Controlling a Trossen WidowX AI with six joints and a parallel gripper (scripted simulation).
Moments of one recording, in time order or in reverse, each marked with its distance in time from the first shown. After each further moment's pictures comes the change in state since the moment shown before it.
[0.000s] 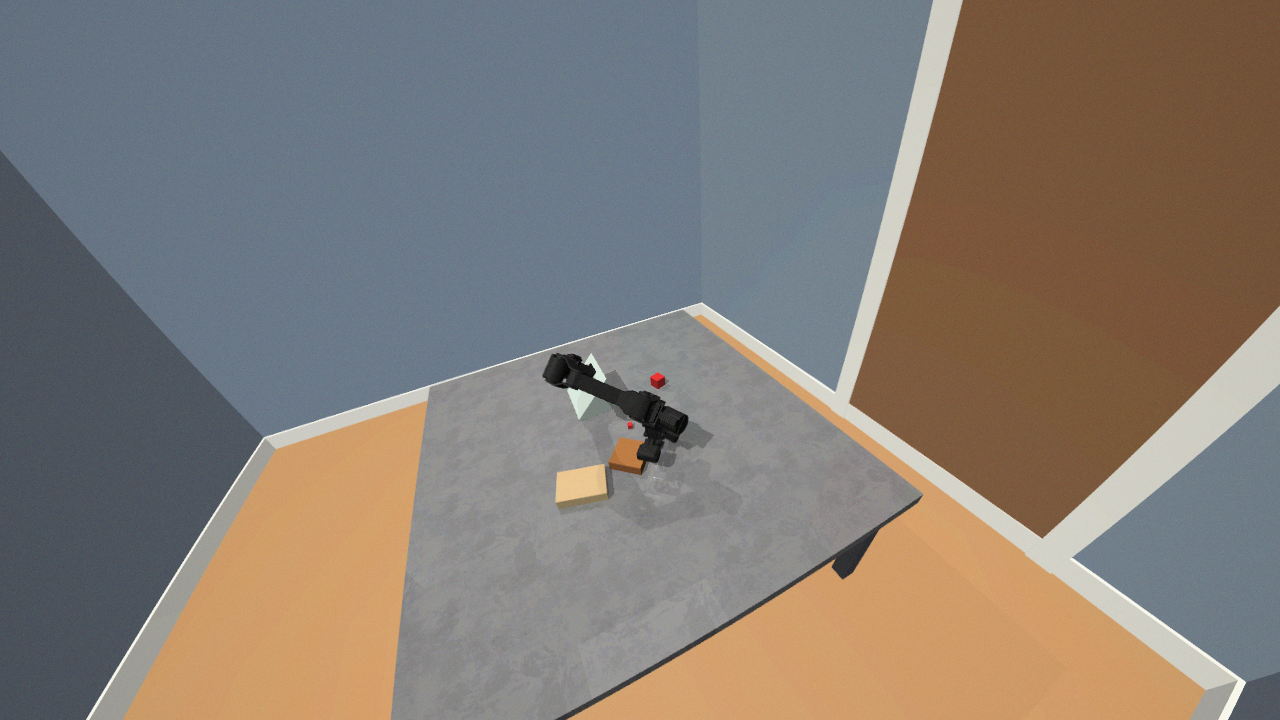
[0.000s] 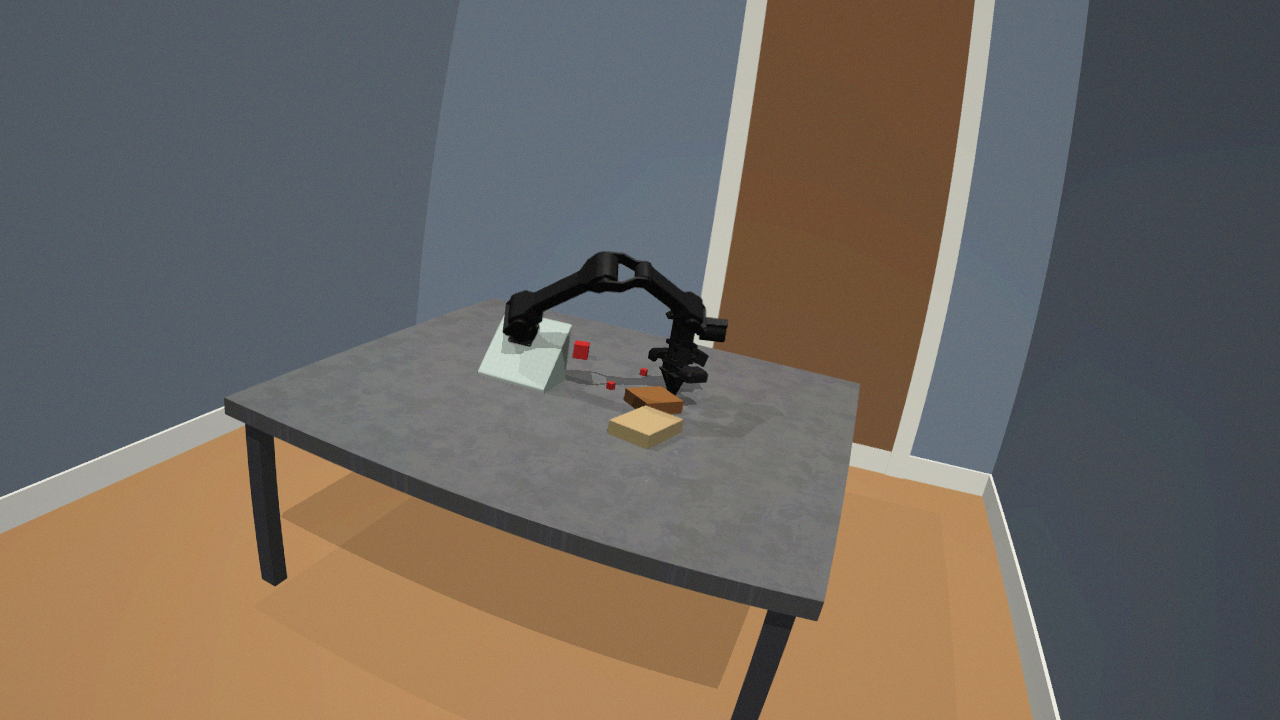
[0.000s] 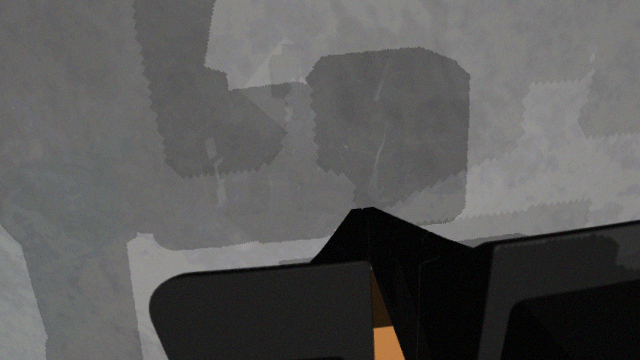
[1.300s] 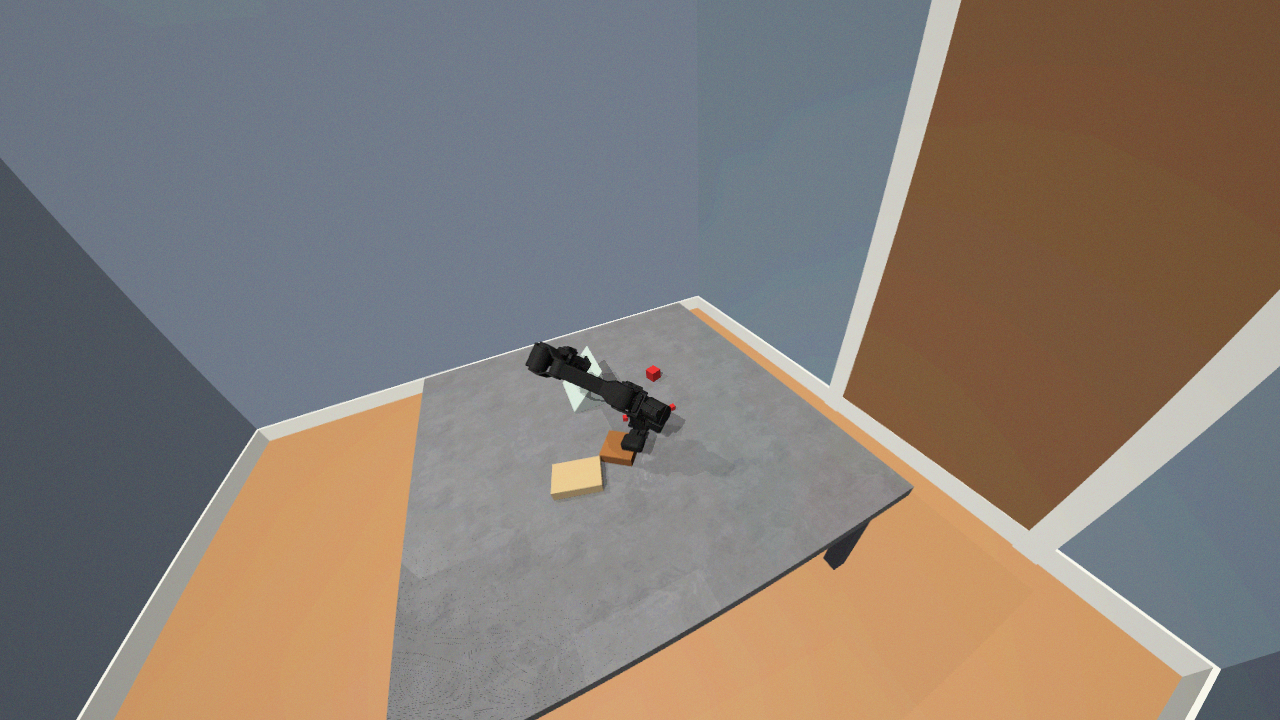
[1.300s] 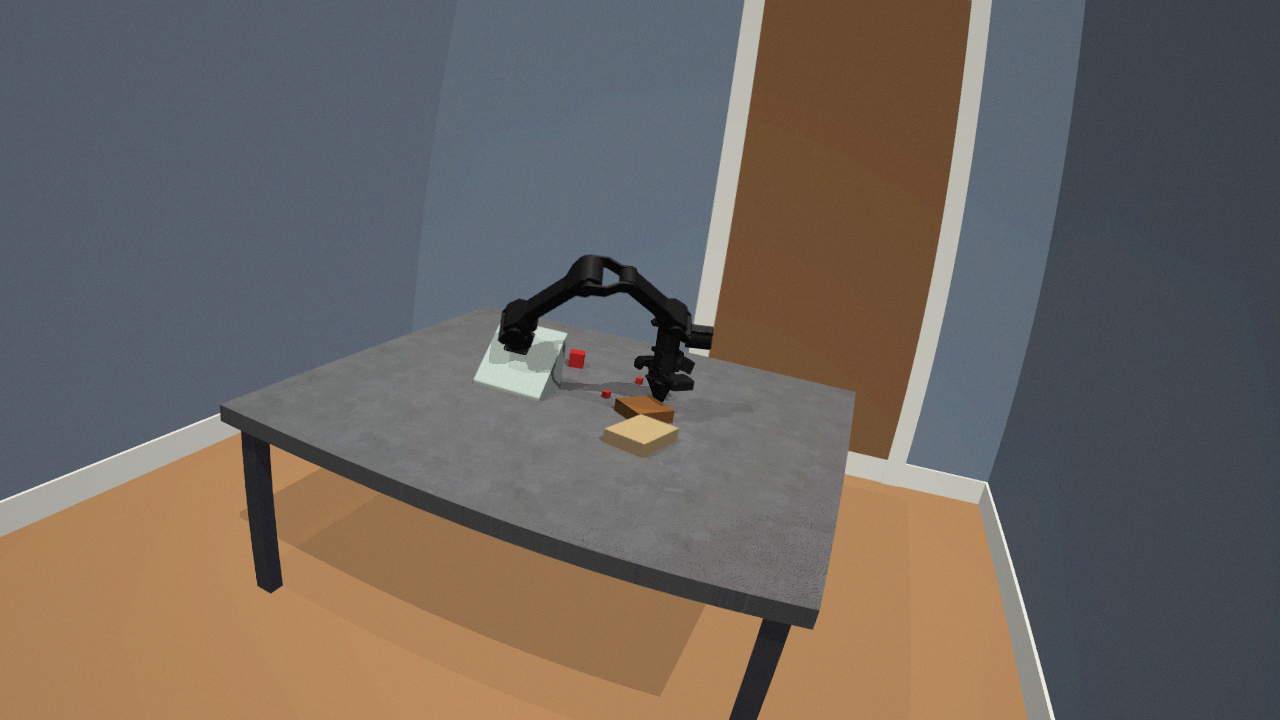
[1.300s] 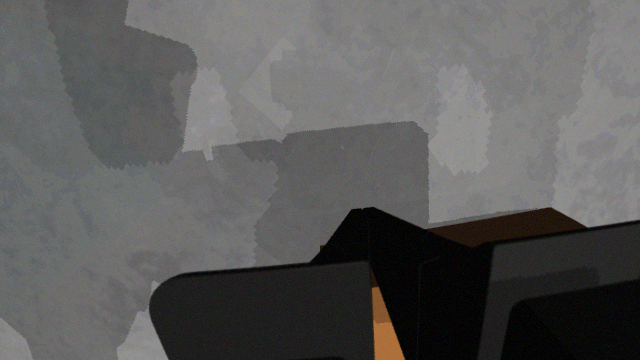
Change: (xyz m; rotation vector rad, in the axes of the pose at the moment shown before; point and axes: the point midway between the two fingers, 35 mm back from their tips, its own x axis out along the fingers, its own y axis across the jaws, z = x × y) arm -0.004 -0.003 -0.030 -0.003 -0.010 -0.007
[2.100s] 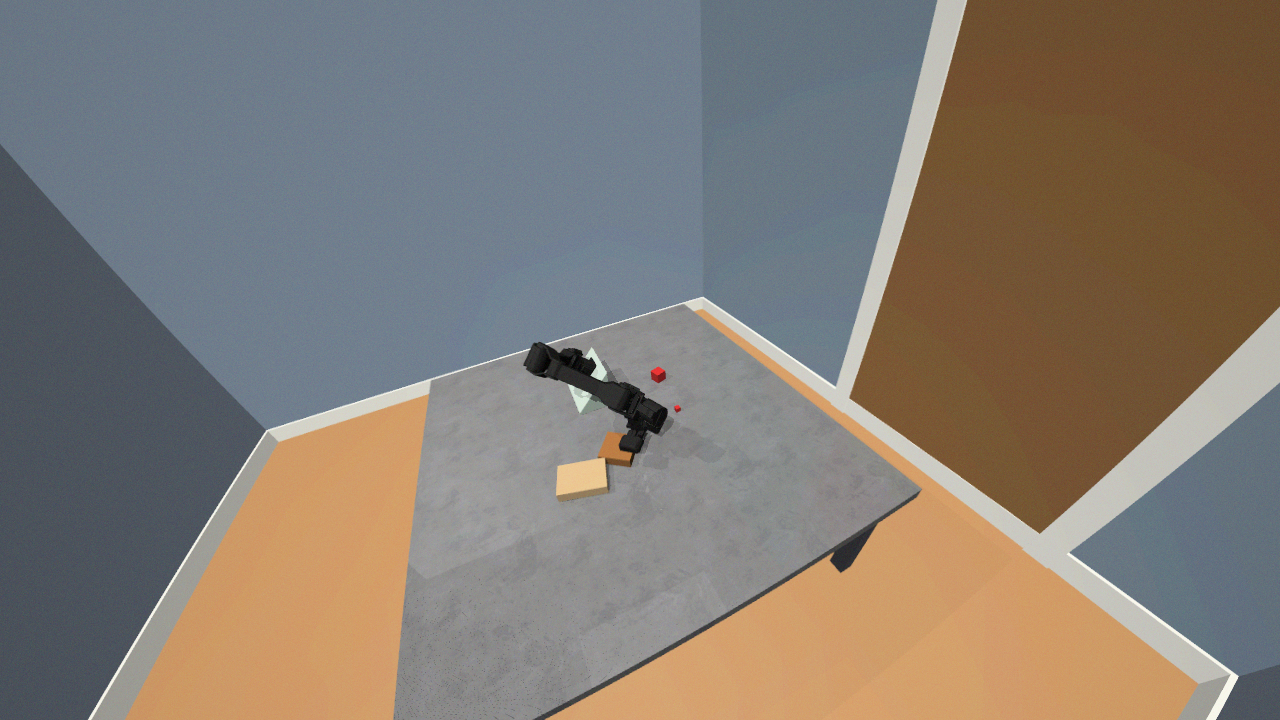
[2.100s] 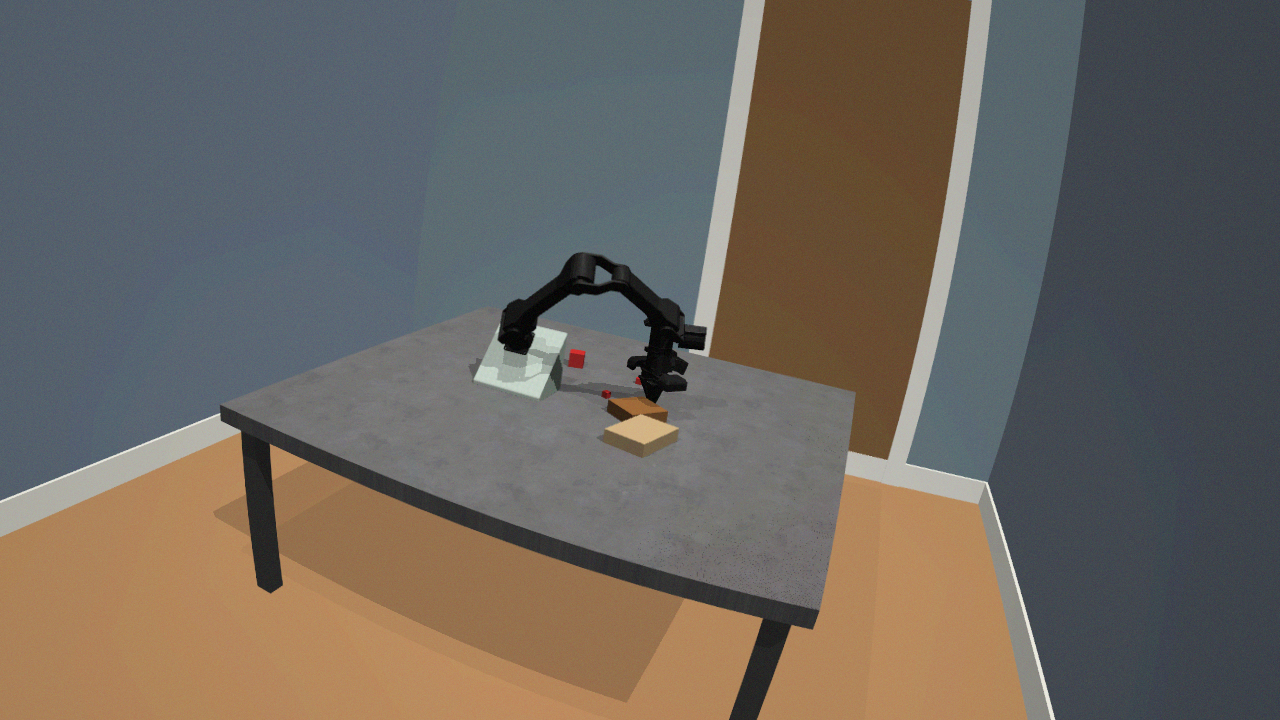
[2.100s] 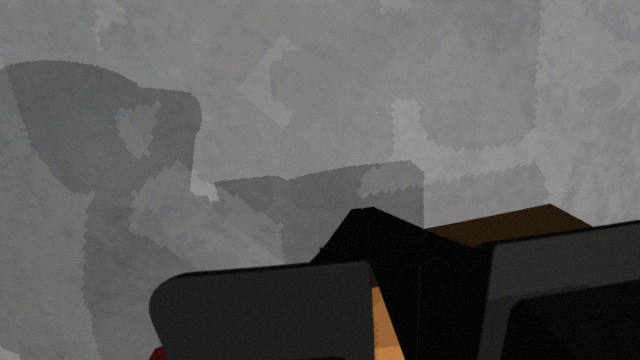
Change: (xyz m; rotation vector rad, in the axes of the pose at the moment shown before) arm 0.000 -0.002 -0.022 -0.002 0.001 0.000
